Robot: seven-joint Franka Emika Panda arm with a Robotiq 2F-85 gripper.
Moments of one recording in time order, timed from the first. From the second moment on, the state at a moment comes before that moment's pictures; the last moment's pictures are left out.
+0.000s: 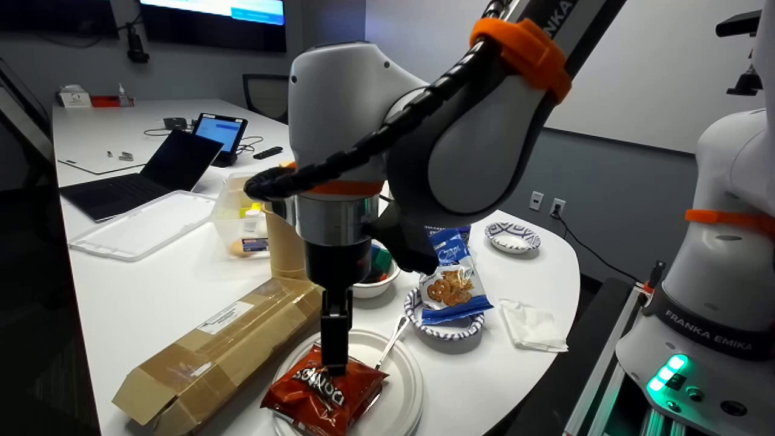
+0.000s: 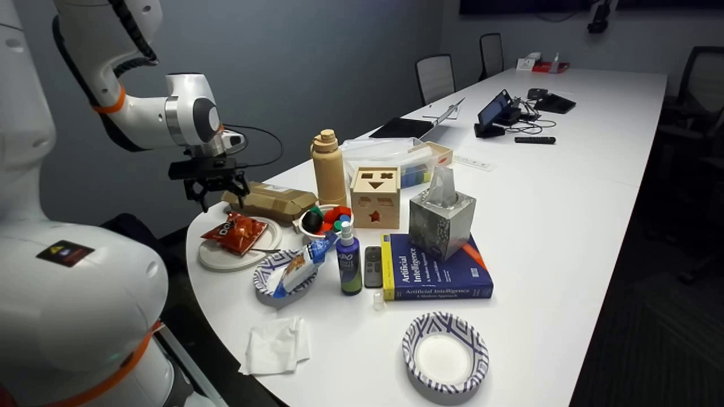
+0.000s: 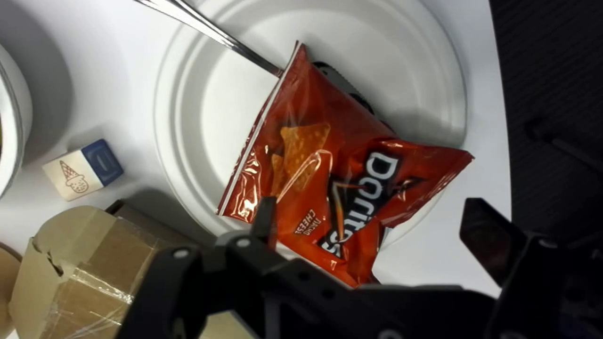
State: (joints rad) arm 0.46 0.21 0.39 -2.38 -0.11 2.58 0.03
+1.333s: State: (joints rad) arm 0.46 0.49 0.34 -2.24 -0.17 2.70 0.05
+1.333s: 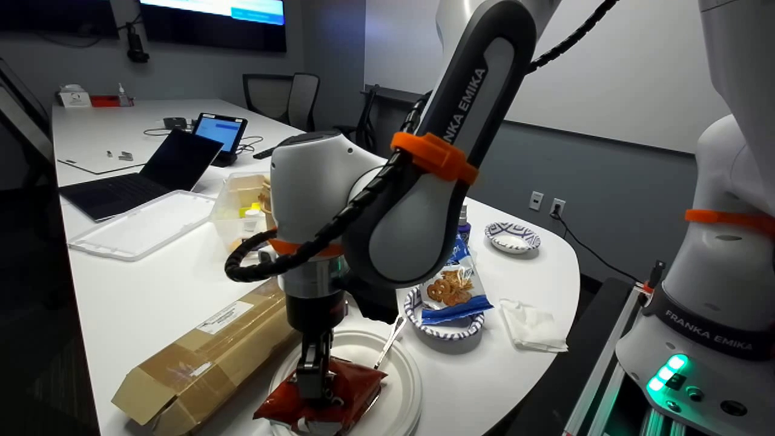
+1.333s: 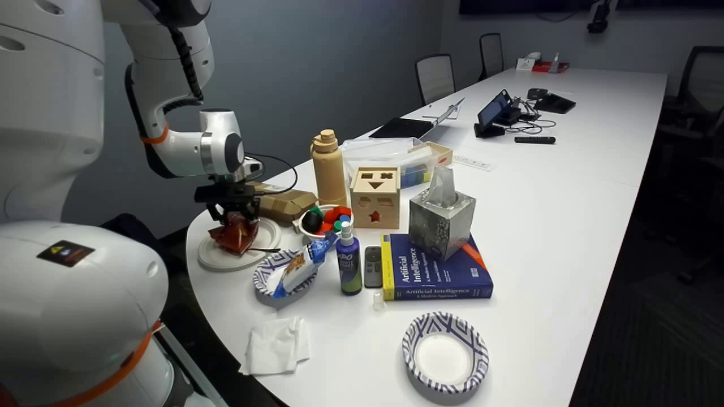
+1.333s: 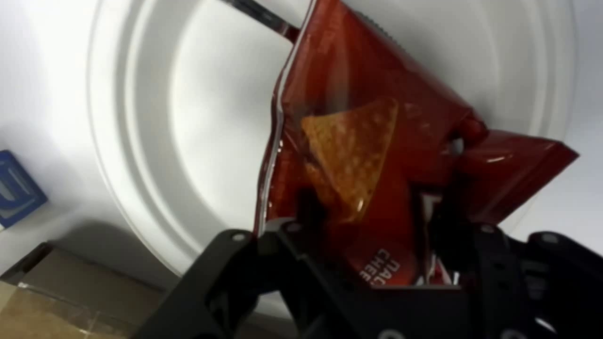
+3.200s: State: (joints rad) arm 0.24 -0.12 0.25 -2.26 -0.47 1.94 0.44
